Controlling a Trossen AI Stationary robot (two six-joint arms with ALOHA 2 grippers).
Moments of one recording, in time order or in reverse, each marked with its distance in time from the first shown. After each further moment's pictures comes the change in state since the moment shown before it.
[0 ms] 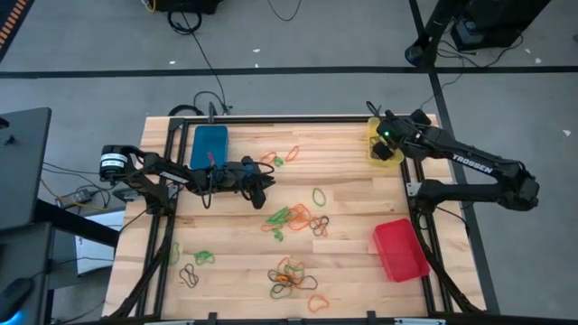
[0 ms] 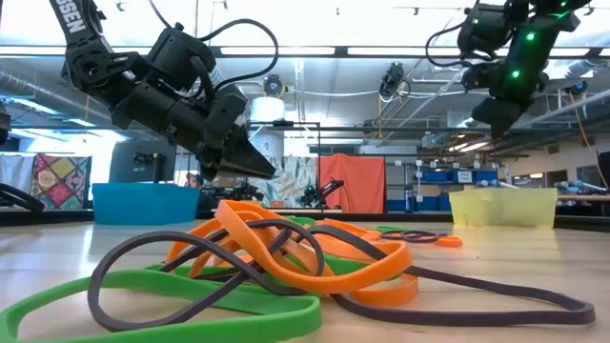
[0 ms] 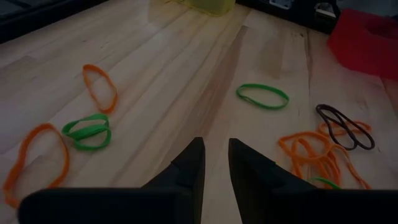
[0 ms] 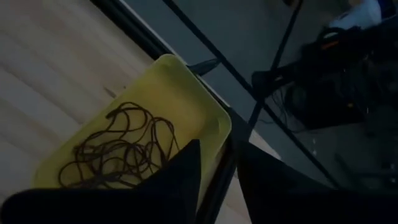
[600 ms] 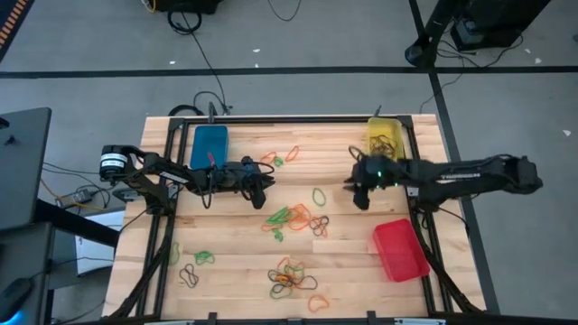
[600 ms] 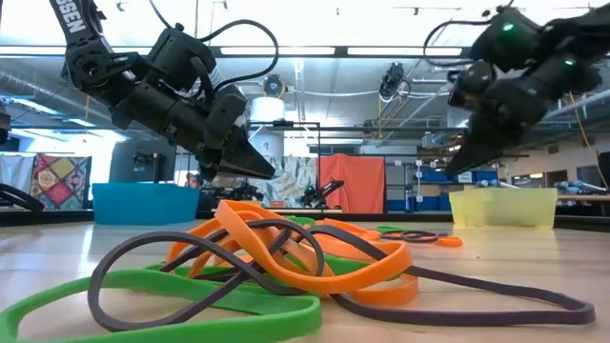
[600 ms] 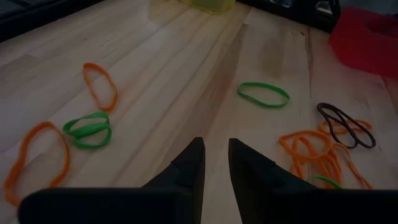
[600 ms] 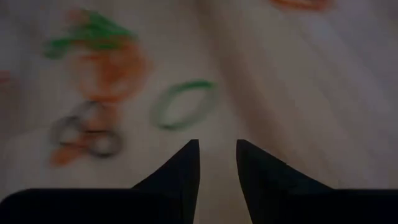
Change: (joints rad) left arm 0.000 0.000 0.000 -0.004 0.000 0.000; right arm 0.424 0.001 -0.436 0.798 -0.748 0.120
